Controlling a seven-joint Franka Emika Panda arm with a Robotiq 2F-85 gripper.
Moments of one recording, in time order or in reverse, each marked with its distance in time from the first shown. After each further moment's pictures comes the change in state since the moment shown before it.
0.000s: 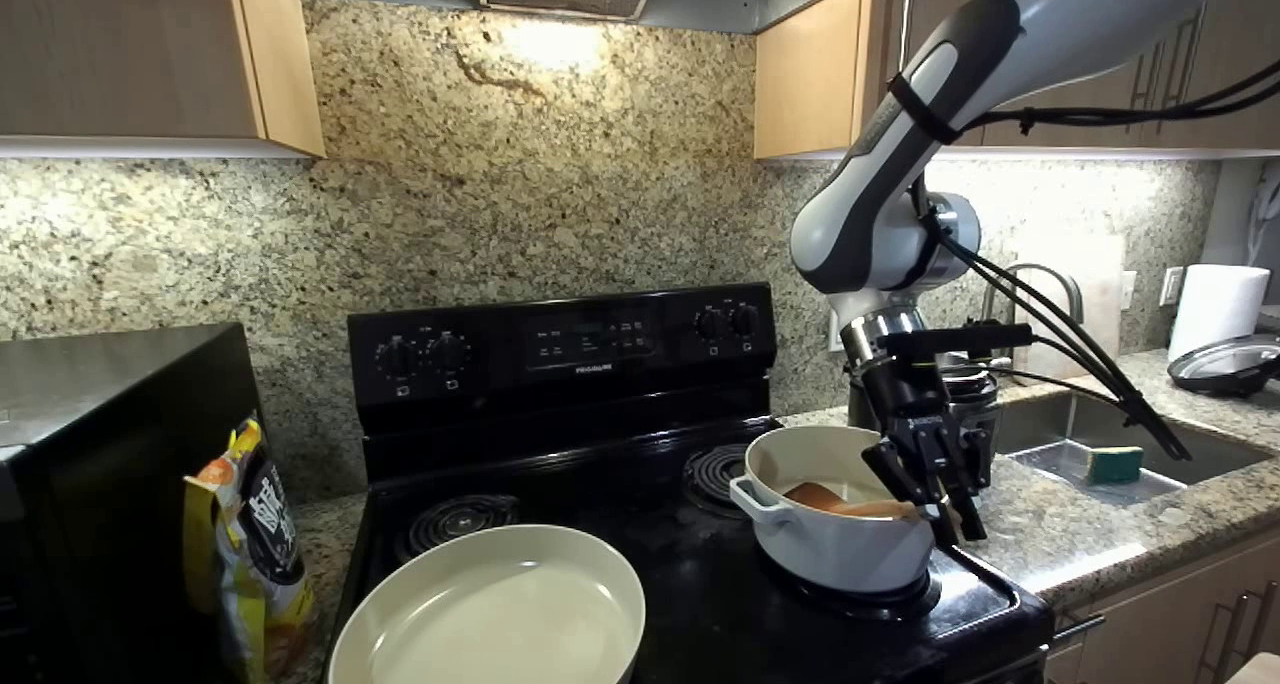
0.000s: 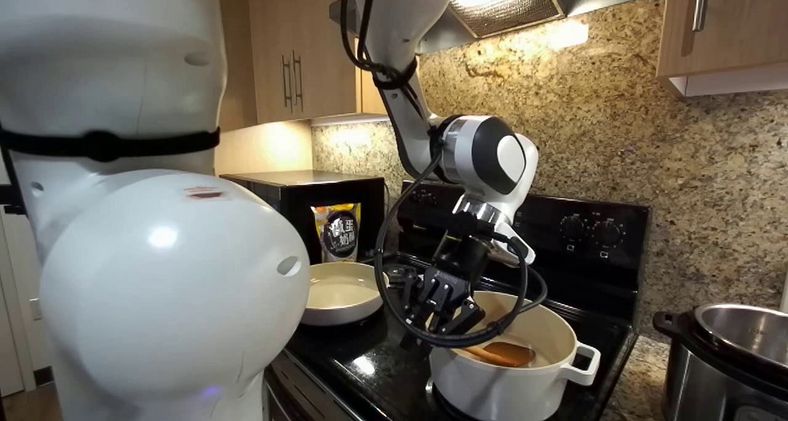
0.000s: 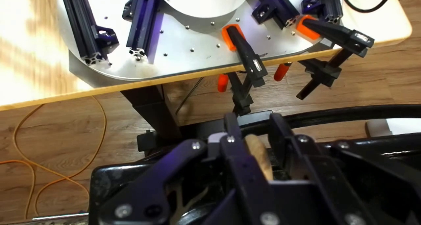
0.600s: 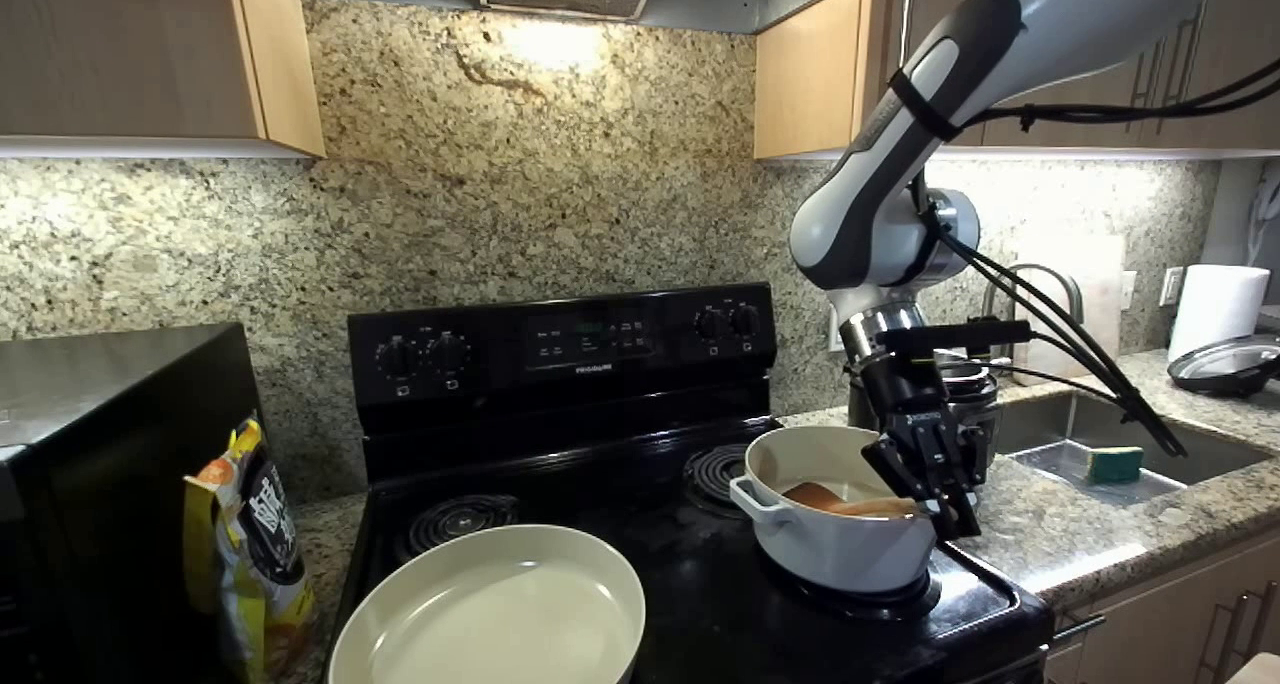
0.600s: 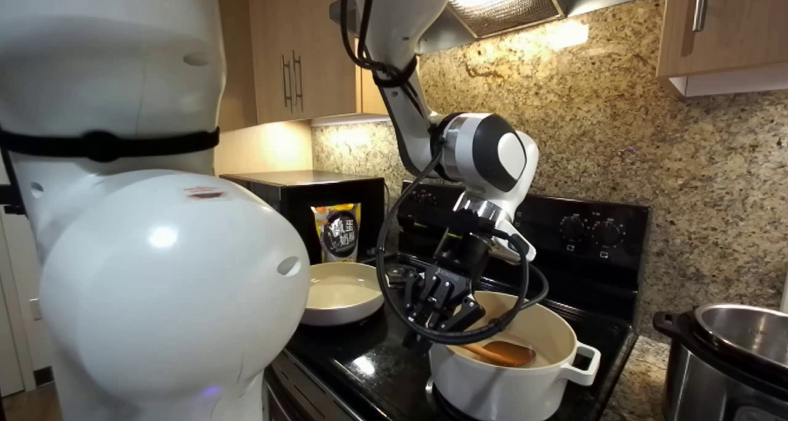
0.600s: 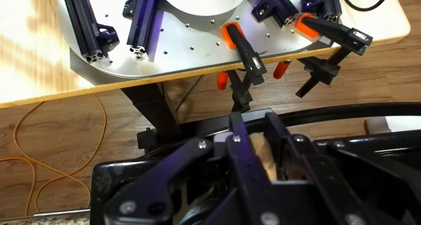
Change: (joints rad) arm 0.000 -0.007 0.000 0.005 -0.001 -0.003 0.000
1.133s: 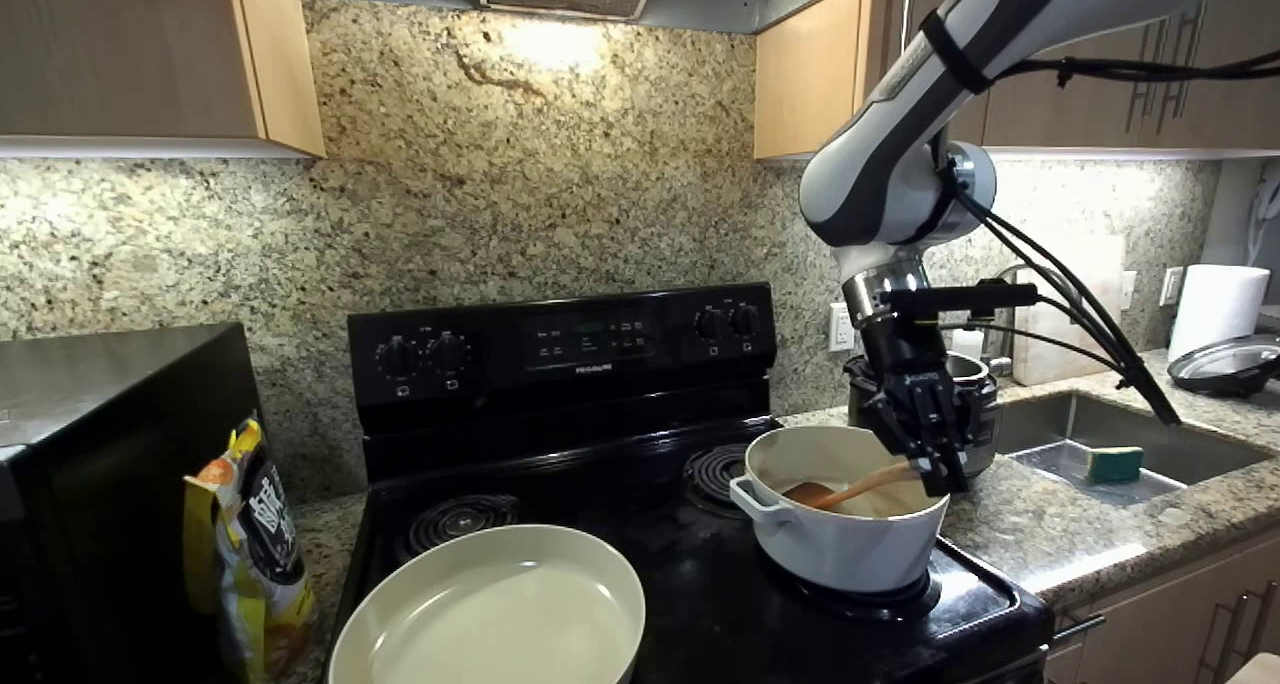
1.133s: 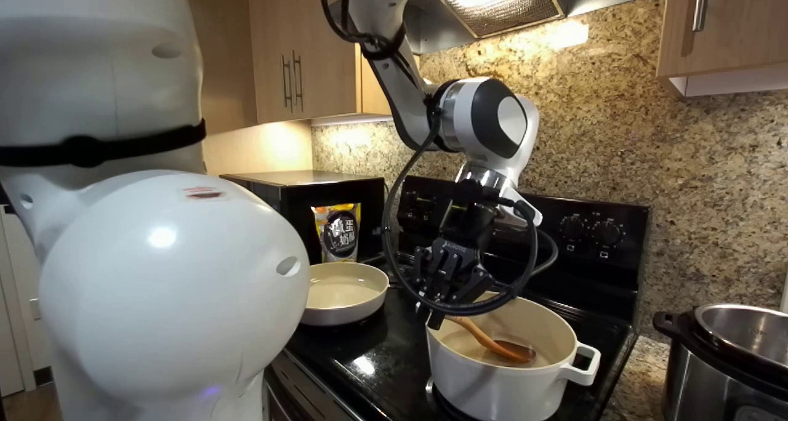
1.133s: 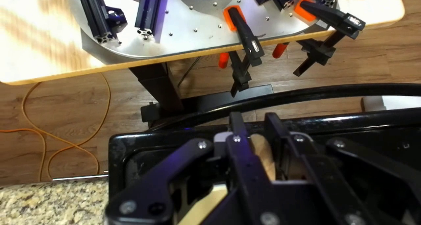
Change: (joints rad) arm -0.003 -0.117 0.000 0.004 -0.021 -0.007 0.005
